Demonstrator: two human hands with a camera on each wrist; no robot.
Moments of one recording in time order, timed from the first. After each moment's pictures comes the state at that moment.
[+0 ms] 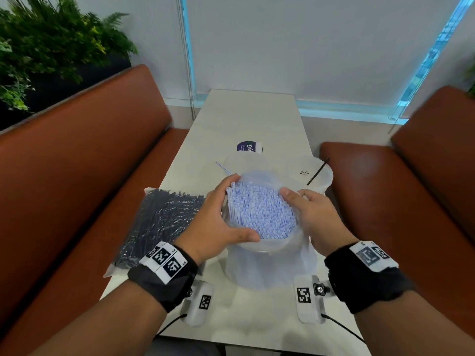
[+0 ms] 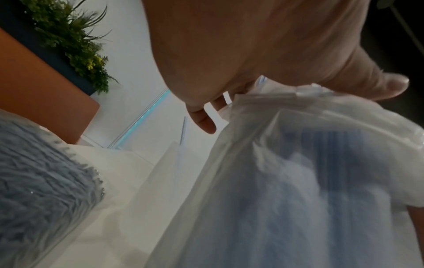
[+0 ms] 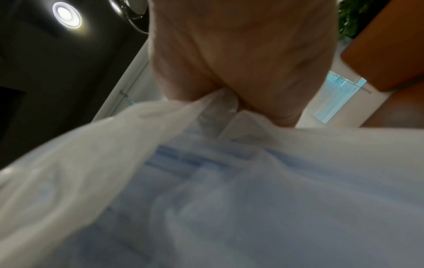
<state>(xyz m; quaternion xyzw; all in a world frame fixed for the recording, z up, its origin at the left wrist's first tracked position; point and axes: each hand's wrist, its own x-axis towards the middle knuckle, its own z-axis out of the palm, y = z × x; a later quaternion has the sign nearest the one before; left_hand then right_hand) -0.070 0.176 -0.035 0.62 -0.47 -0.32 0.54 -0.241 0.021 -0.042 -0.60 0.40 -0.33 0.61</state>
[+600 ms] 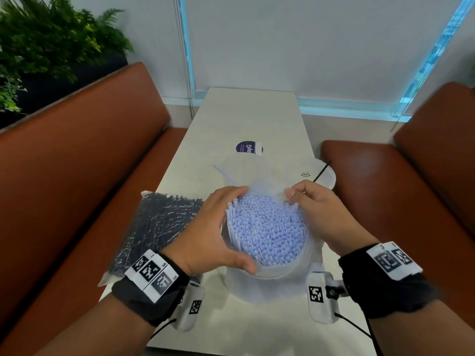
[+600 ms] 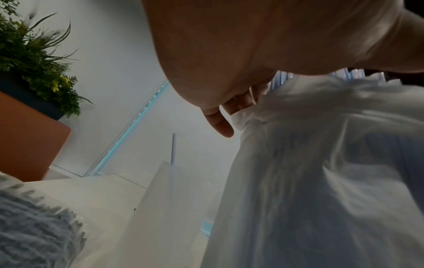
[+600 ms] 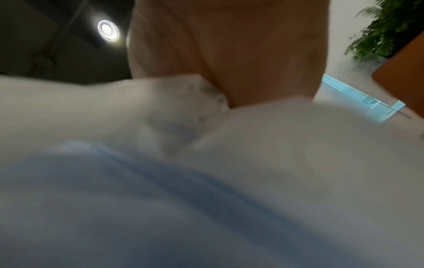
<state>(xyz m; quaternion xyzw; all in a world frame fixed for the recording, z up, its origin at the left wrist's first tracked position) -0.060 0.179 -0.029 0.63 -0.60 -0.23 0.44 -0.245 0.010 -0.012 -0.73 0.35 -0.27 0.53</state>
